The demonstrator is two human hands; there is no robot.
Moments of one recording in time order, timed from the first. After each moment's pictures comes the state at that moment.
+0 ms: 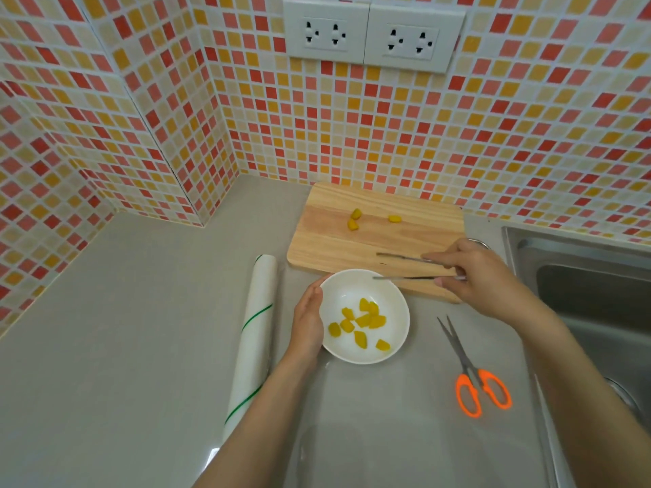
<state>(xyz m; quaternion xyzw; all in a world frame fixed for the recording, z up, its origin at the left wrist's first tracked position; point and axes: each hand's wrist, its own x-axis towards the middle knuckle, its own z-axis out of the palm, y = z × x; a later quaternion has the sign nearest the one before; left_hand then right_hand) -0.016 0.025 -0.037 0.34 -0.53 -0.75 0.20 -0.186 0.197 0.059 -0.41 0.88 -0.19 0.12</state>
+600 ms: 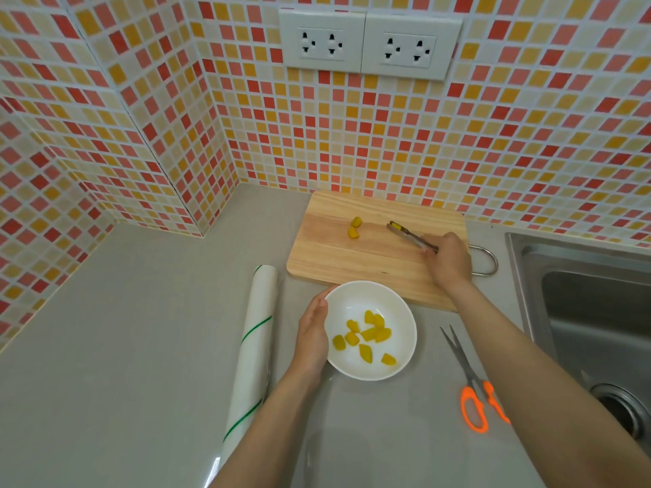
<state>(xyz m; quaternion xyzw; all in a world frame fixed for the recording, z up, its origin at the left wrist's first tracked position) -0.017 0.030 -0.039 0.34 -0.56 -0.73 0.19 -0.249 0.134 -0.025 -0.19 0.94 -0.28 0.06</state>
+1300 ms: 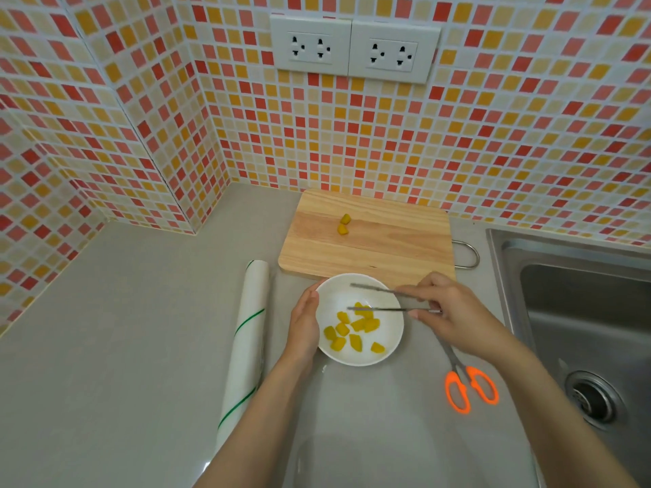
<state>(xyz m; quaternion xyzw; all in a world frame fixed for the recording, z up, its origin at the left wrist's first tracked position) -0.016 0.032 -0.031 0.34 -0.56 -0.73 0.18 -0.147 0.212 0.043 -0.43 0.85 -0.26 0.16</state>
